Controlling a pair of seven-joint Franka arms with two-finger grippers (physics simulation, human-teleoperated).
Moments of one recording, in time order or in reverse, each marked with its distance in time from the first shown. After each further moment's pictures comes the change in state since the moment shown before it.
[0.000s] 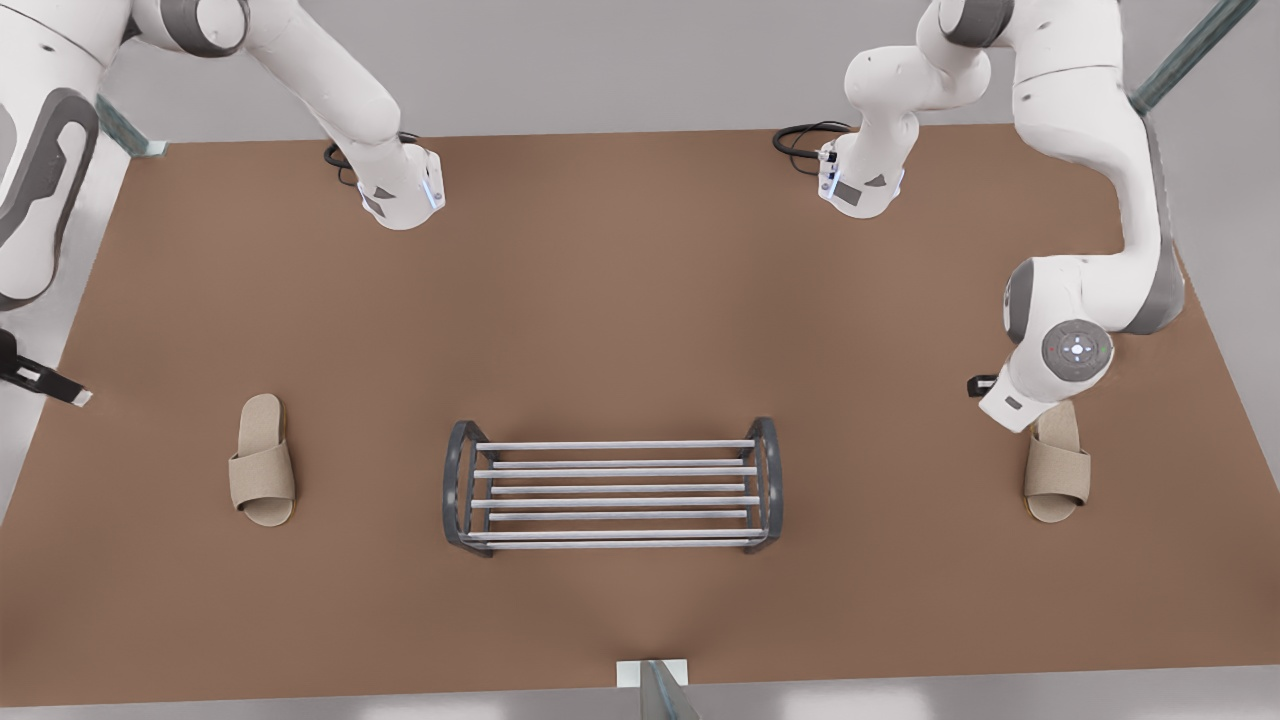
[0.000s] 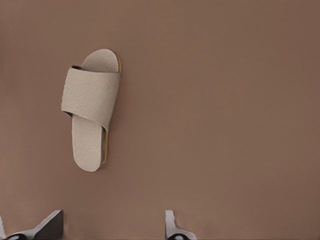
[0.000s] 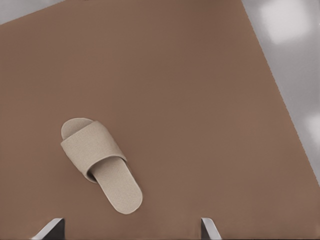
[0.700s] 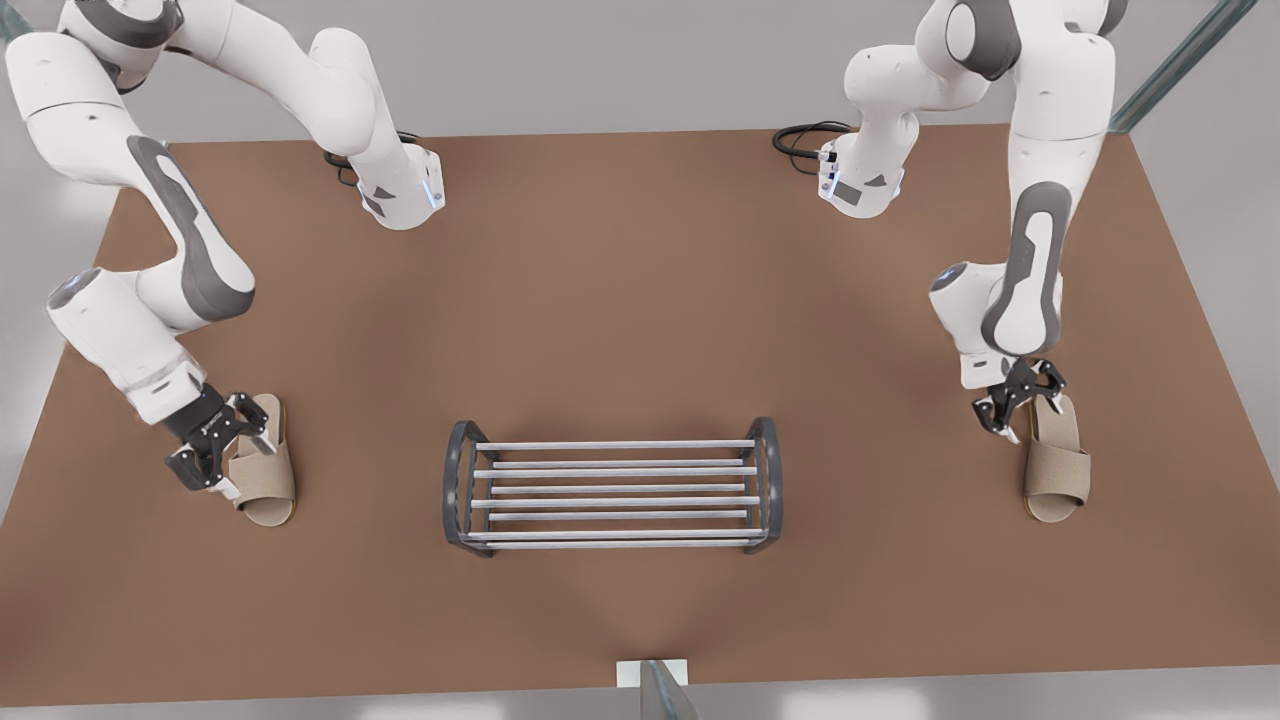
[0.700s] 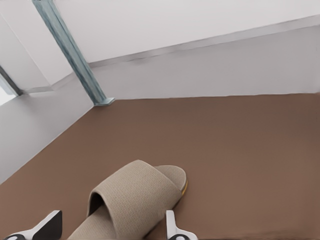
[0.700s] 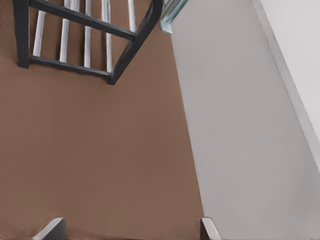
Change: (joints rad) left arm -0.036 0.053 0.242 -0.349 1.836 0.674 -2.185; right arm -0.548 0.447 1.000 -0.548 -0.579 0.943 -1.393
